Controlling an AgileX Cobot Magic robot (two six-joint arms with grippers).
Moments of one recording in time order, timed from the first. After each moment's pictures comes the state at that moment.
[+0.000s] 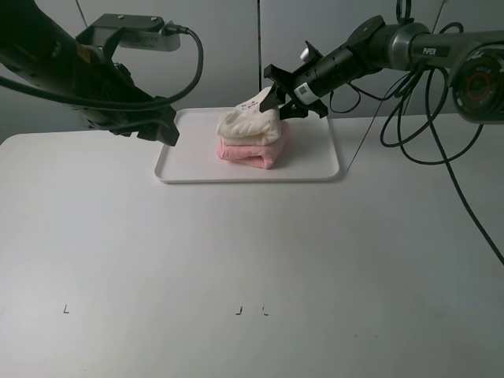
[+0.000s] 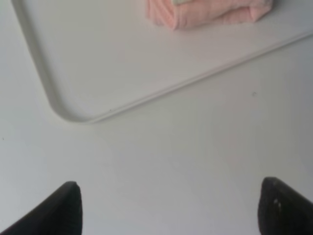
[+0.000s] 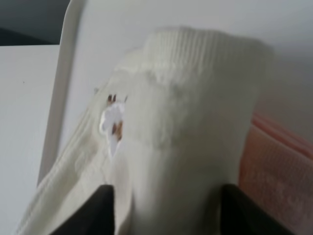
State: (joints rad) left arm -0.48 1.59 -1.11 0.00 0.59 -0.08; right arm 0.21 2.56 -2.14 0.87 0.91 -0.27
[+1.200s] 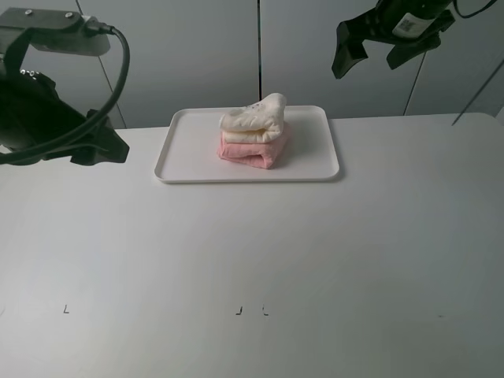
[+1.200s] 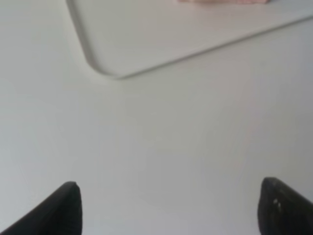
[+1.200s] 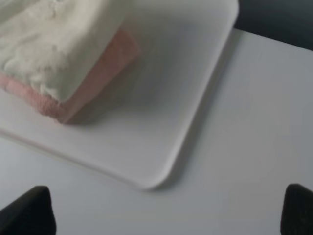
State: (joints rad) left arm -0.48 1.21 -0.83 0.10 0.59 -0.20; right arm 0.22 1.77 -1.53 0.12 0.90 -0.16
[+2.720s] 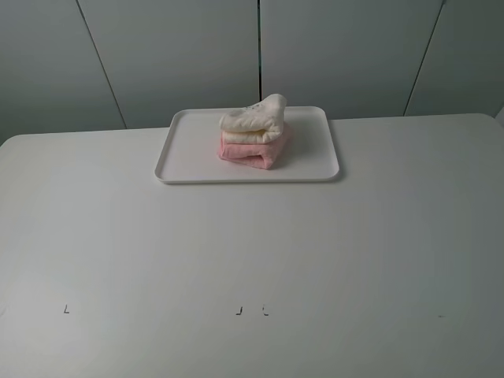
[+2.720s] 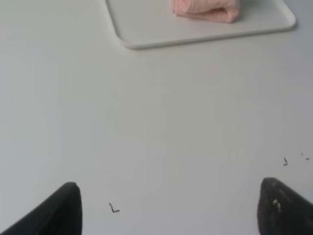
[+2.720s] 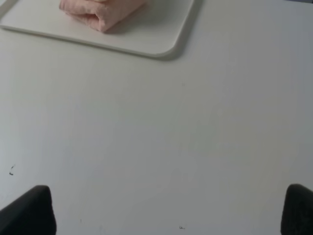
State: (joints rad) left arm -0.48 0.04 -0.53 0.06 1.11 -0.24; right arm 0.22 0.07 -0.54 0.07 1.18 -0.03
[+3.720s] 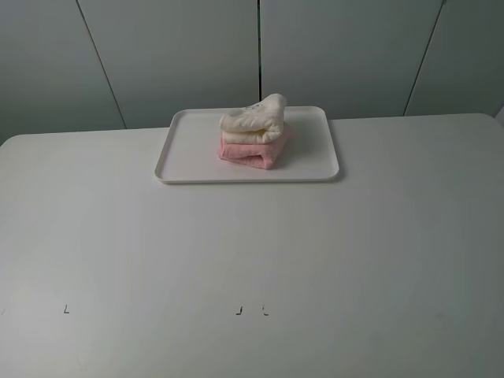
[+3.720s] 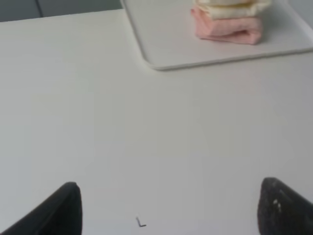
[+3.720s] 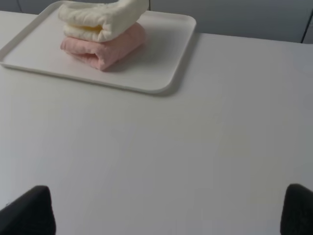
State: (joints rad) left arm -0.30 0.00 -0.52 0.03 1.09 -0.14; right arm 0.18 0.00 -0.51 0.09 1.10 -0.04
